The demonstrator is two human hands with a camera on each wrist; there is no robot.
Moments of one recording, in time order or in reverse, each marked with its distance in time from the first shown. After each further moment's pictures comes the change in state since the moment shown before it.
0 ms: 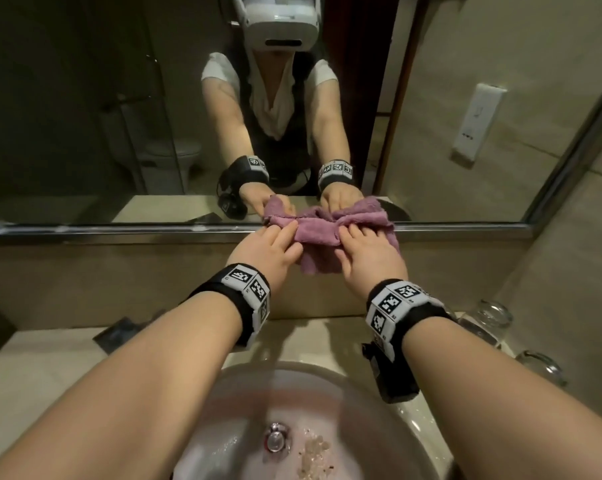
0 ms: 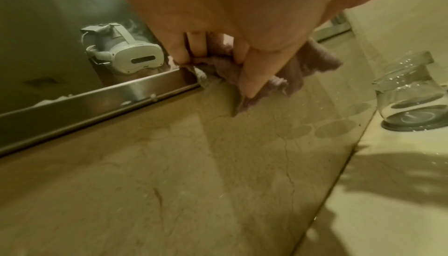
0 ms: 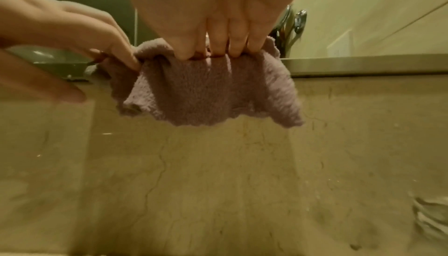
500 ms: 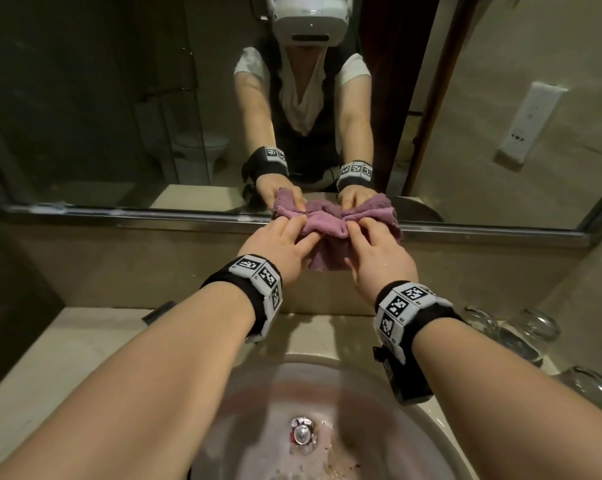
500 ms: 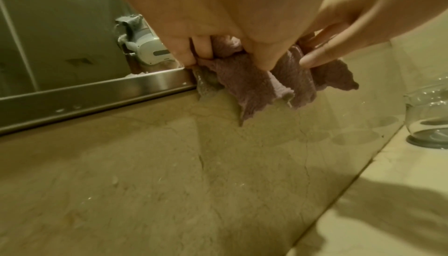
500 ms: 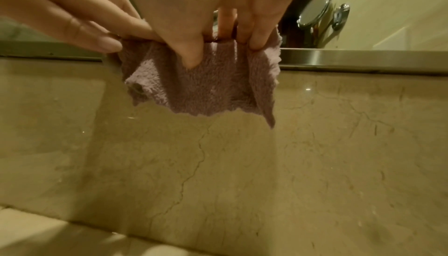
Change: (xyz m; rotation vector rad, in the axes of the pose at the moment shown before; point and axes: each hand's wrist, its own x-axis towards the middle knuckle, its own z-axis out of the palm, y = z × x) left_hand -0.015 -0.036 0.038 -0.143 0.048 -0.136; right_hand 0.004 -0.044 0.016 0.083 0.045 0.017
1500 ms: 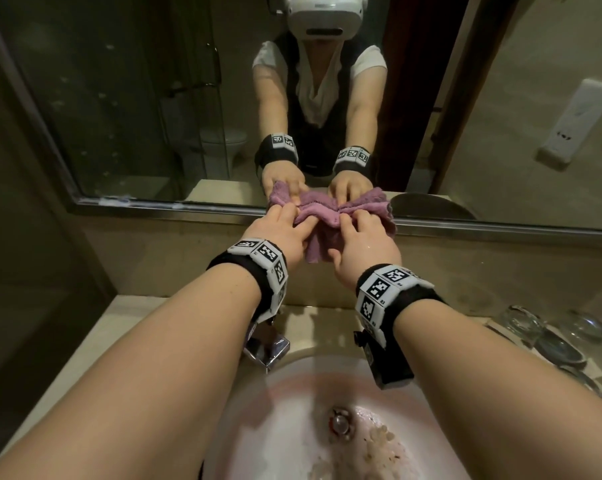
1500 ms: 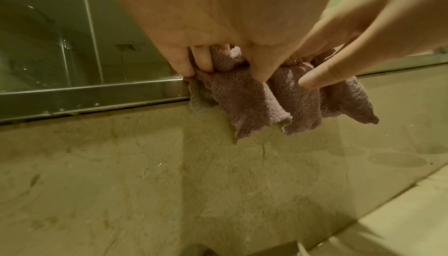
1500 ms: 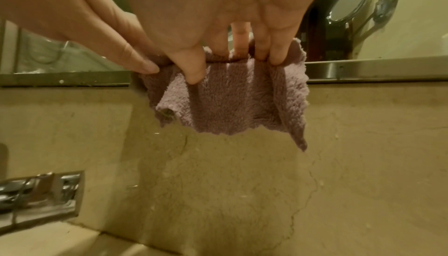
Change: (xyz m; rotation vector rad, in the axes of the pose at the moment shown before) left_hand -0.034 -0.065 -0.006 -0.113 -0.051 -0.152; right_hand 0.015 -0.100 0.002 -0.048 -0.105 0.033
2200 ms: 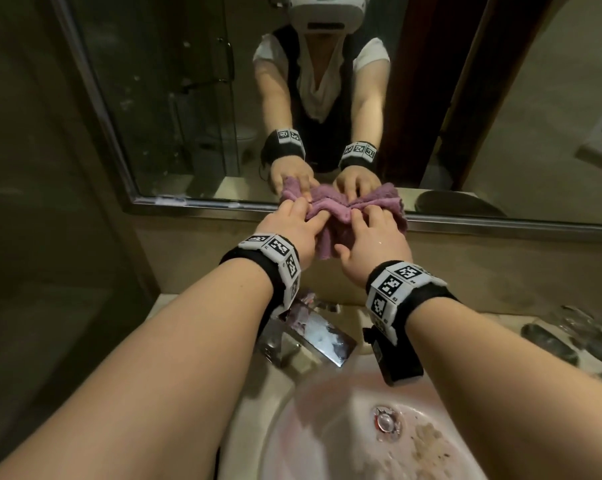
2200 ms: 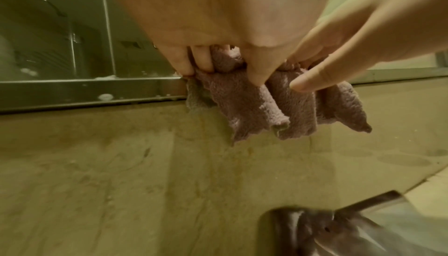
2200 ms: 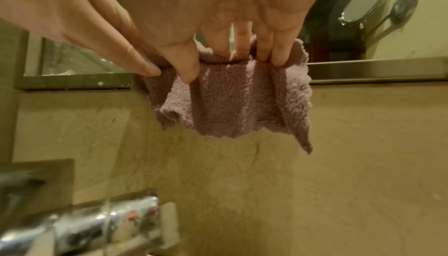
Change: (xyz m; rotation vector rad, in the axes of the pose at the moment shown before) left_hand -0.020 -0.069 0.004 -0.027 0.025 0.019; right_hand 0.006 -0.077 0.007 0.006 0.014 0.038
